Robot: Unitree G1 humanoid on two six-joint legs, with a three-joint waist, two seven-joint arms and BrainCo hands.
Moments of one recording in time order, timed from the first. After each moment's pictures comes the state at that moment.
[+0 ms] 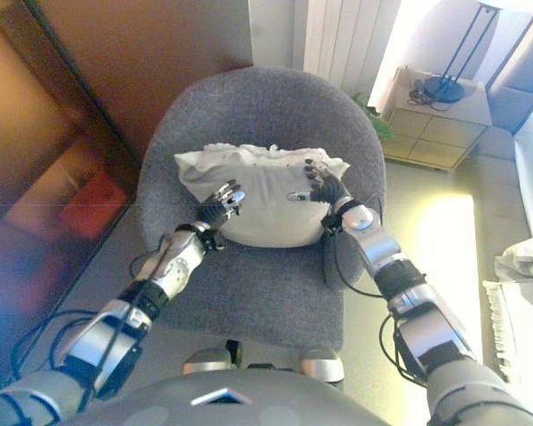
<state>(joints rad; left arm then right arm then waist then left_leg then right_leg) -0.43 0.25 -0.45 0.70 -0.72 -0.03 0.01 -0.51 -0.44 0.46 0.53 0.26 0.15 -0.03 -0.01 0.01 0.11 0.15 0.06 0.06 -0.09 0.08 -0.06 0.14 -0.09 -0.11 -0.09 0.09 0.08</state>
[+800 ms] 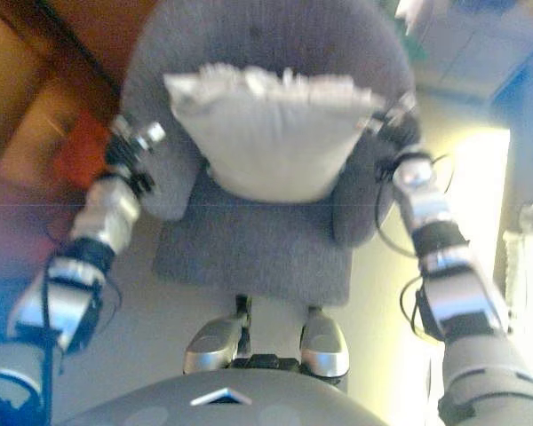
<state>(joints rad) -0.90 0.51 -0.25 1.01 -0.73 -0.19 0.29 -0.89 -0.59 0.31 0.85 0.47 -0.04 -0.32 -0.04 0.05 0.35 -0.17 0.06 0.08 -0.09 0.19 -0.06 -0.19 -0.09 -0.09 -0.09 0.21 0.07</state>
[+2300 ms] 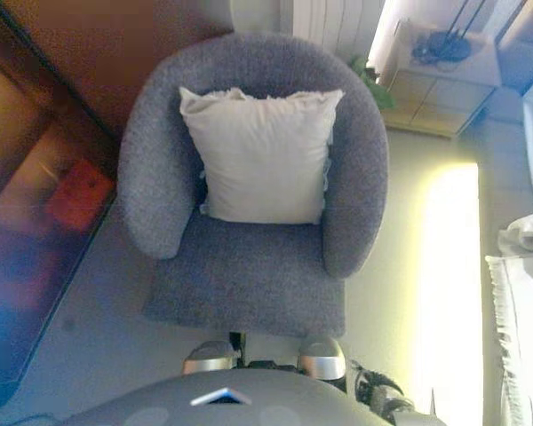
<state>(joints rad) 0.09 0.18 0.01 1.38 -0.45 0.25 0.27 0.10 -0.18 0.00 1.31 0.30 0.12 -0.18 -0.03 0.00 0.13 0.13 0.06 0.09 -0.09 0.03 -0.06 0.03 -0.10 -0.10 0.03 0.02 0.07</state>
